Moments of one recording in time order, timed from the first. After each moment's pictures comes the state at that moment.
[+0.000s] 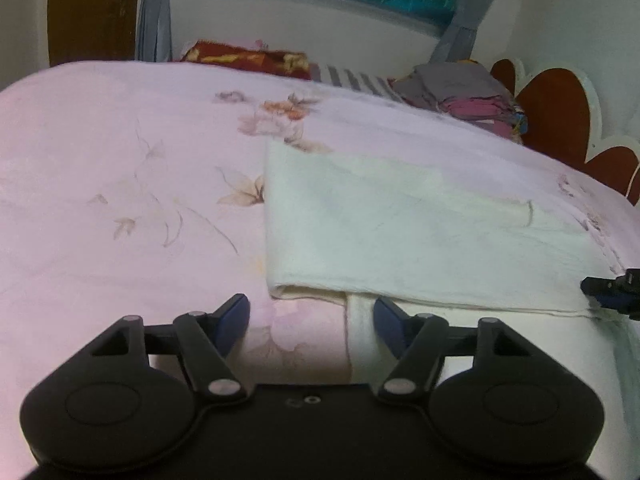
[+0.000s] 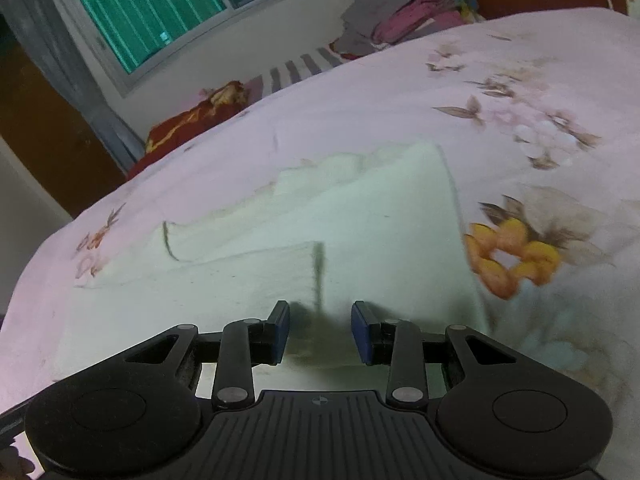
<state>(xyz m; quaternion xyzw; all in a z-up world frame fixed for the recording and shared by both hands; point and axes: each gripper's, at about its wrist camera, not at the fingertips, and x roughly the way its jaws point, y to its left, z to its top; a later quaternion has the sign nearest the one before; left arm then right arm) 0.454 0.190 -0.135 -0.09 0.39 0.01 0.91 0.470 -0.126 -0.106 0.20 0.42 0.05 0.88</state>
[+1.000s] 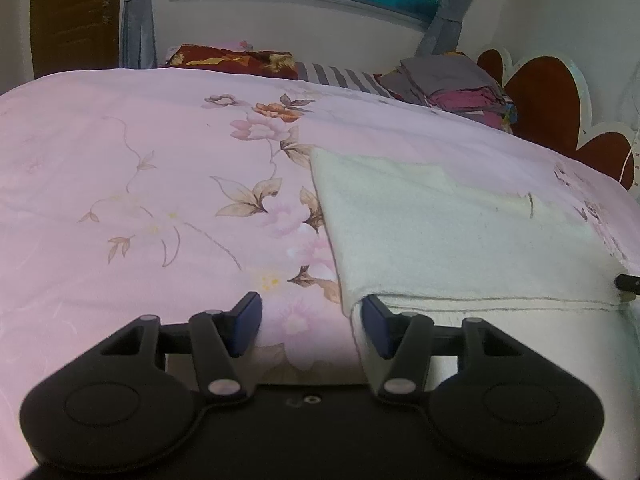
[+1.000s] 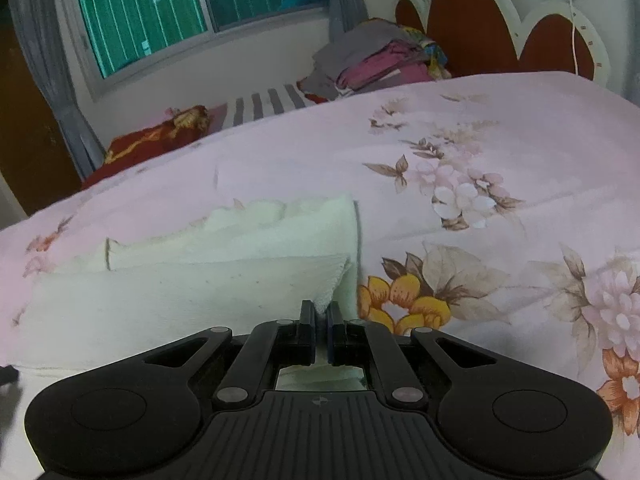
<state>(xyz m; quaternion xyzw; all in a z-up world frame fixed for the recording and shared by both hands) 0.470 0.187 -0.139 -0.08 0.39 -0.02 0.92 0.459 -0.159 -0.105 0.12 0.38 -0.01 0.92</state>
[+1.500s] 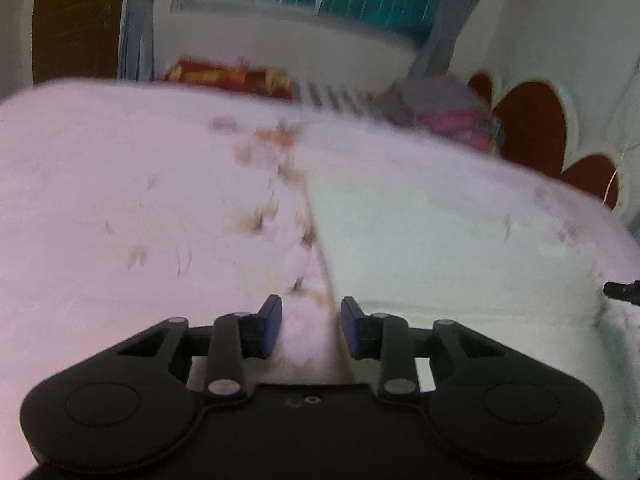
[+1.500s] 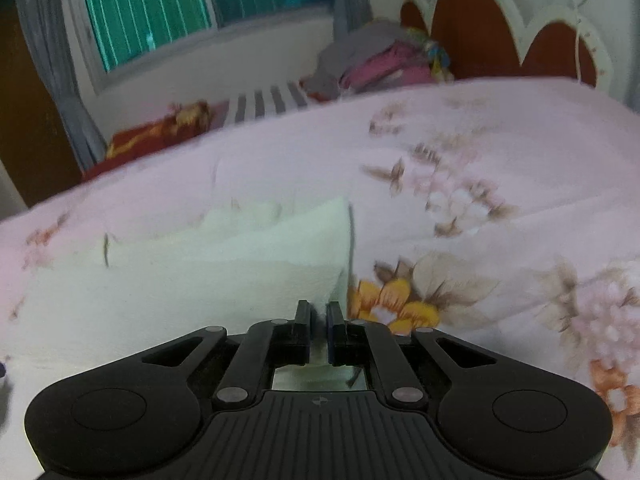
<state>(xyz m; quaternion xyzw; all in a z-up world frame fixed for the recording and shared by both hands) 0.449 0.193 -0.112 -0.10 0.35 -0.03 0.93 0.451 -0.166 -0.091 0.11 0.37 -0.01 0.92</state>
